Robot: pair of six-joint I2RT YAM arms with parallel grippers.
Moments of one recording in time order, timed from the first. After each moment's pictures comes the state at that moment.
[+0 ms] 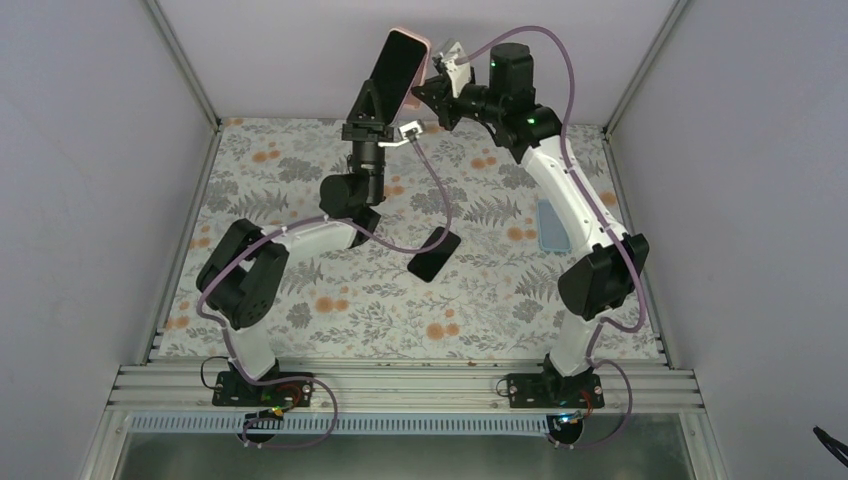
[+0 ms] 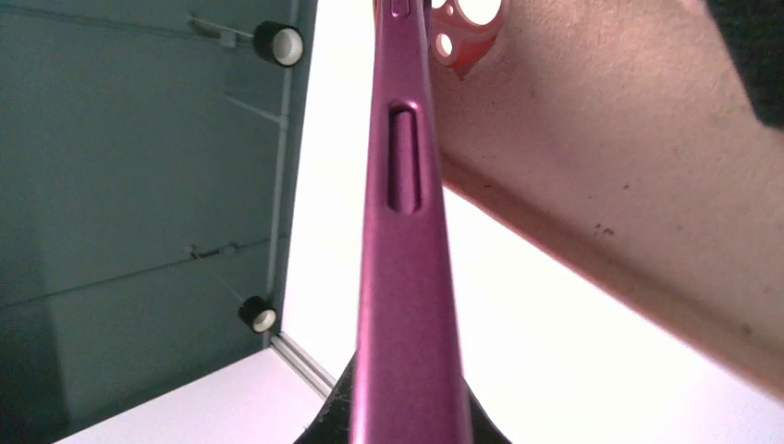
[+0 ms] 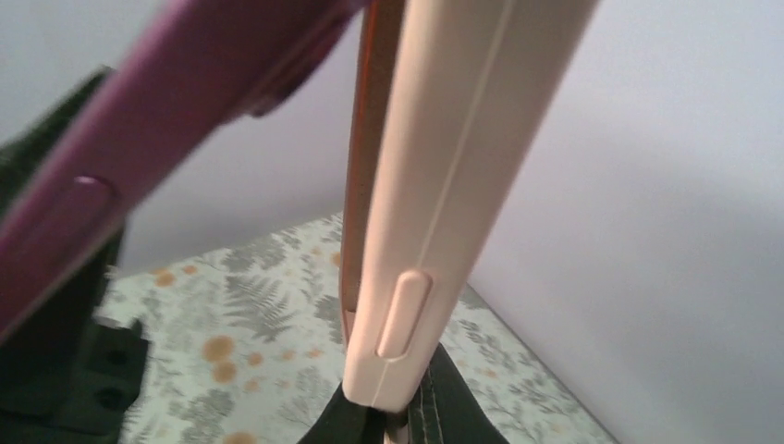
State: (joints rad) left arm -0.66 1.81 1.17 1.53 -0.43 1.81; right arm 0.41 1.84 1.98 -0.38 -0.66 -0.18
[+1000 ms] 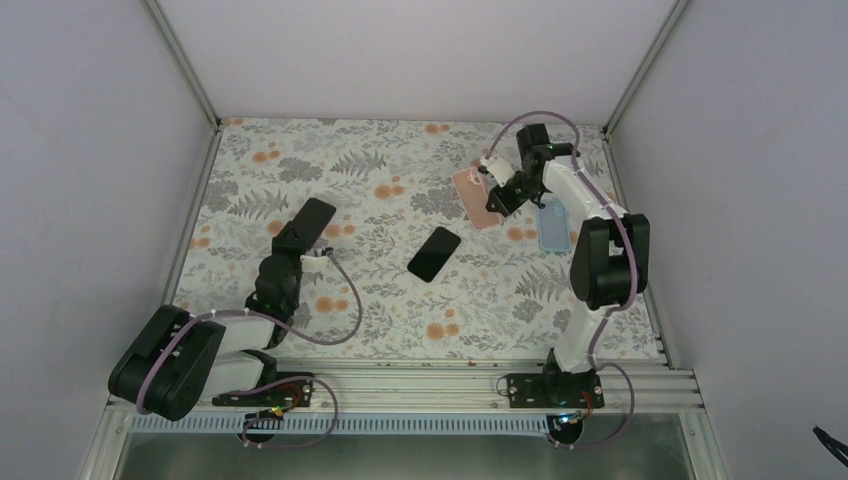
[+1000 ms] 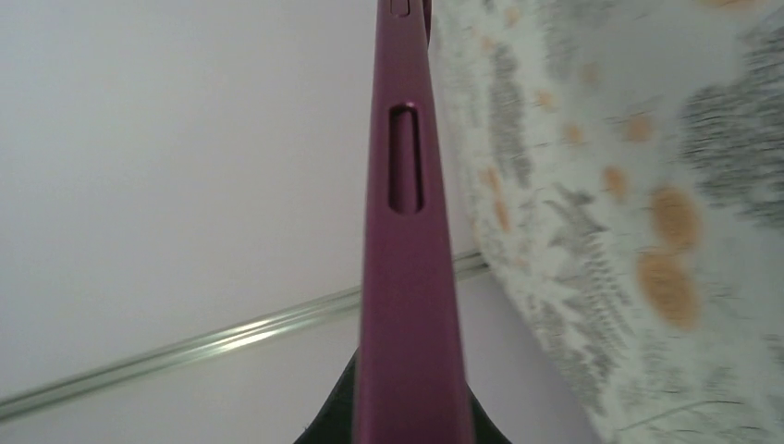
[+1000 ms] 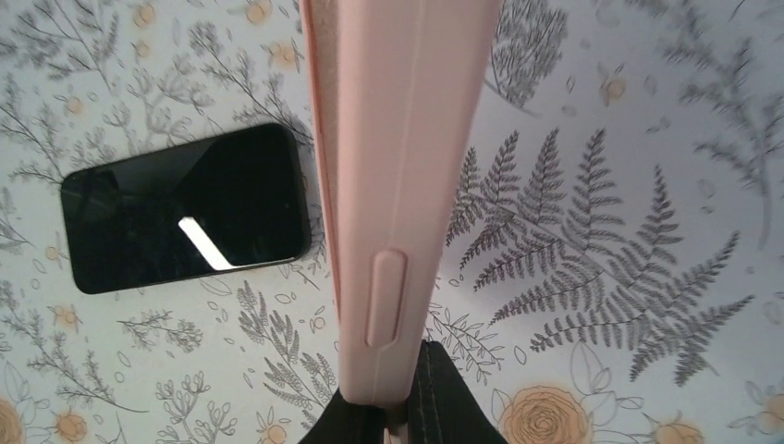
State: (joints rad) left arm -0.35 1.23 0.10 1.05 -0.44 1.75; right arm 0.16 1.85 1.54 -0.96 -0.39 -0.56
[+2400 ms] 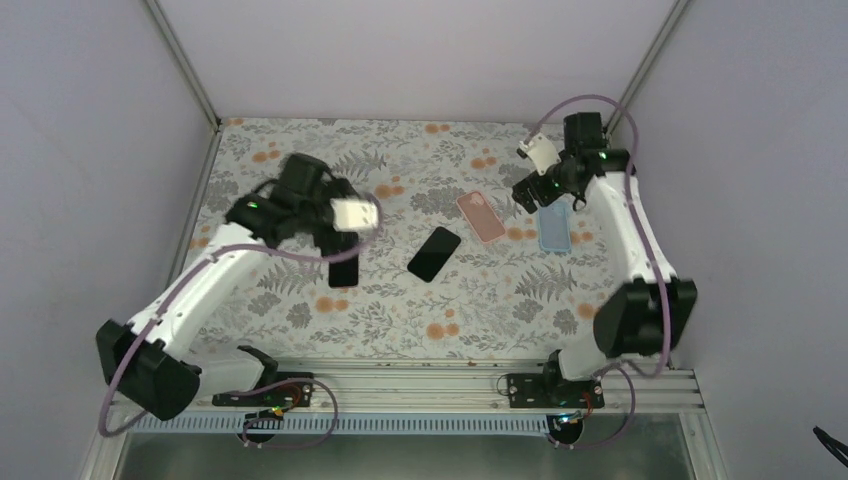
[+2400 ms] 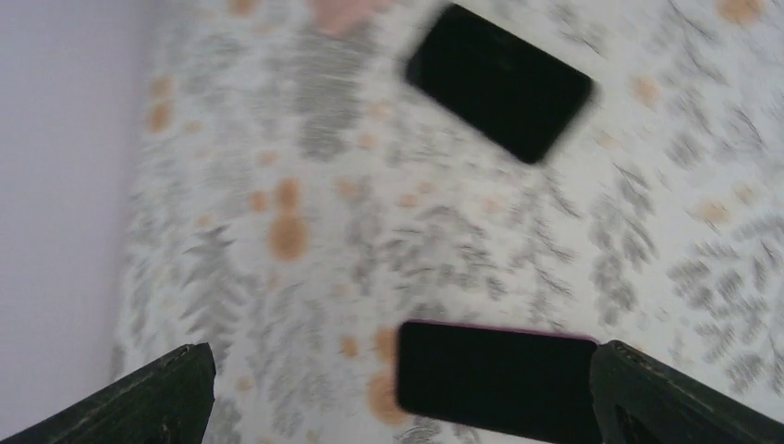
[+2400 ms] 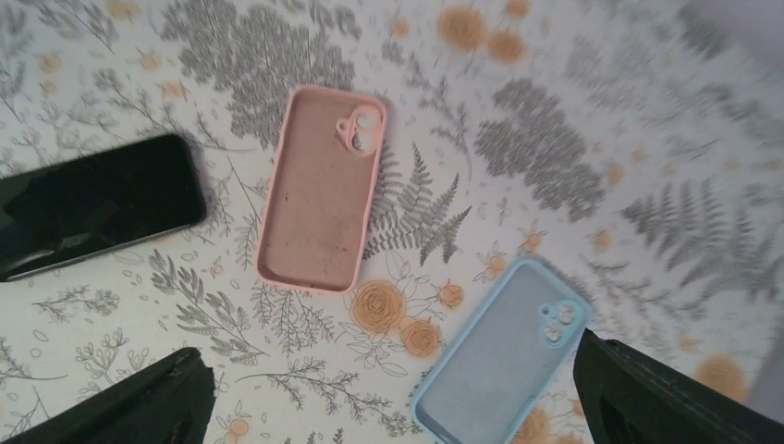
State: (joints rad) left arm -0.55 1.25 1.14 -0.82 0.17 1.02; right arm 0.06 1.61 1.54 -1.01 -0.20 -0.57
